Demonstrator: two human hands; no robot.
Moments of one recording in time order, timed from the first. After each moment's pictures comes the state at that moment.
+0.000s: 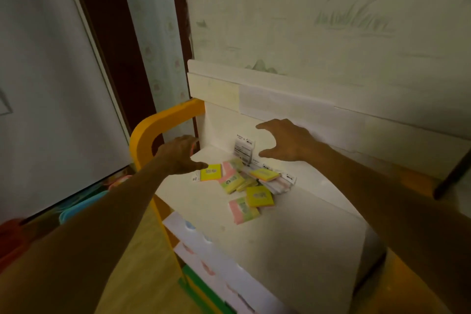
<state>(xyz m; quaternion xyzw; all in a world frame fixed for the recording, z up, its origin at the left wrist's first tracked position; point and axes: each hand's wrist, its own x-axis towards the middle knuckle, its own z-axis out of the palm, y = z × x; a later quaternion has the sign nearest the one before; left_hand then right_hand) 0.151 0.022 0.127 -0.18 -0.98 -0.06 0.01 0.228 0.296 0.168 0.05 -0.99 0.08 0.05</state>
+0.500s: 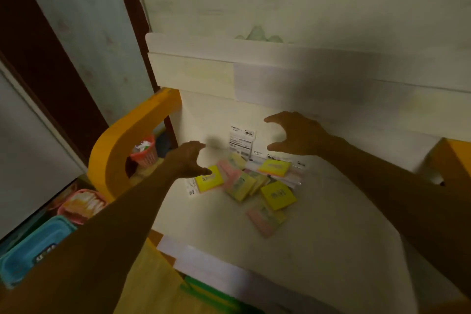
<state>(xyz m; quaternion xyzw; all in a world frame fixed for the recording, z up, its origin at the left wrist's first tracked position) -0.020 0.028 0.040 -0.35 -0.93 -0.03 -0.10 0.142 0.279 0.115 -0.11 -0.99 0.10 0.03</state>
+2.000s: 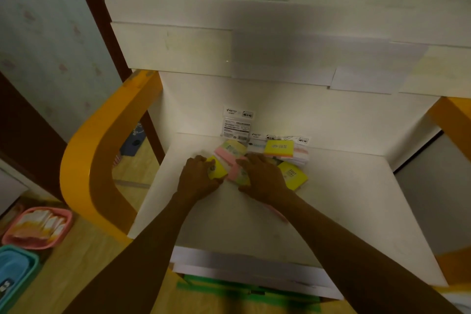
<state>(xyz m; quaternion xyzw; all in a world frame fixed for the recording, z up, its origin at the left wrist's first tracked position) -0.040 0.030 -0.072 -0.39 -0.89 -0.21 -0.11 0.104 0.165 -0.056 -0.22 -0.97 0.08 0.01</state>
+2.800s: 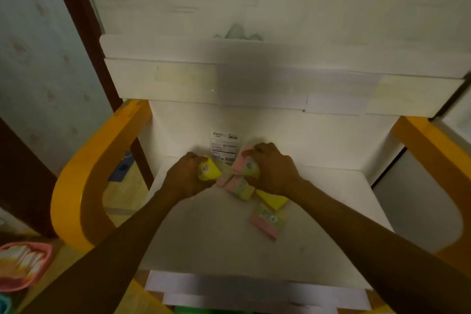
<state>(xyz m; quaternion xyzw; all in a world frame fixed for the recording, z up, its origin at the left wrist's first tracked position) -0.042 0.040 0.012 -0.47 -0.85 -0.22 -0.10 0.133 0.195 0.042 -0.23 -0.97 0.06 0.05</state>
